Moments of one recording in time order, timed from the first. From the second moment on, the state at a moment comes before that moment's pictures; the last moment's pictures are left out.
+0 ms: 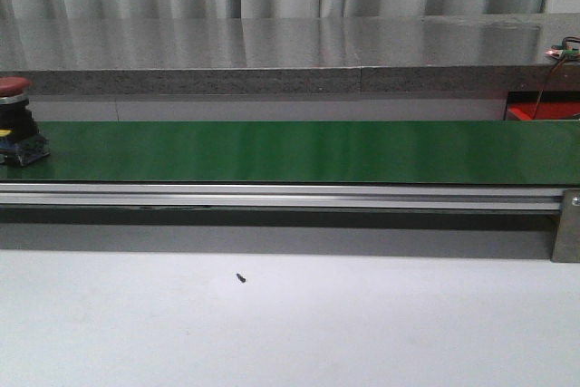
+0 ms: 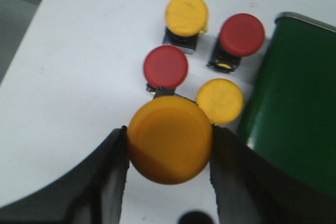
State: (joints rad) left arm 0.56 1.73 -1.42 -0.23 0.85 0.32; right arm 0.00 0.46 -0.36 0.40 0.26 -0.34
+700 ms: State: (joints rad) left arm 0.41 1.74 -1.42 -0.25 0.91 0.32; right arm 0.00 0.46 -0.36 0.40 0.26 -0.34
